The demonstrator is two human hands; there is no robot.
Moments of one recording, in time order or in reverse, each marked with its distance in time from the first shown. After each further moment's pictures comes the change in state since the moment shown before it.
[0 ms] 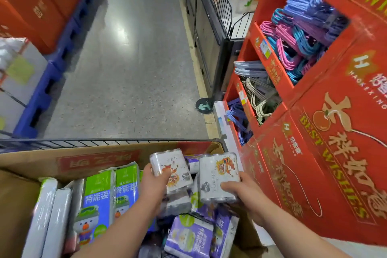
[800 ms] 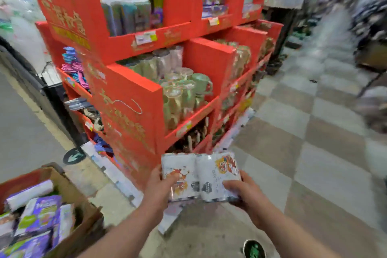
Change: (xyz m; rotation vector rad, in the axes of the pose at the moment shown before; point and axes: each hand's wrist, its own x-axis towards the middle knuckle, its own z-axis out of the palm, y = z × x) left_hand -0.421 -0.092 0.216 0.206 -0.908 0.254; right_hand -0.353 0.282 -0.264 0.562 0.602 -0.256
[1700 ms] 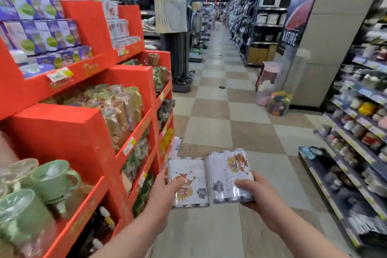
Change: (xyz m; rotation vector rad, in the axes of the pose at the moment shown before) left_hand 0.196 0.099 0.402 0.109 -0.550 0.080; right_hand 0.145 -0.117 -0.332 0.302 0.511 -0.125
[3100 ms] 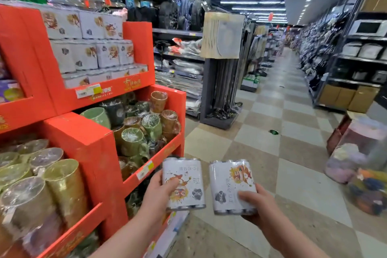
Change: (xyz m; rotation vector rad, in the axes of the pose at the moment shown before) left_hand 0.593 0.158 0.186 -0.238 0.327 0.086; right_hand 0.660 -0.274 -0.030 -0.074 -0.391 -0.072
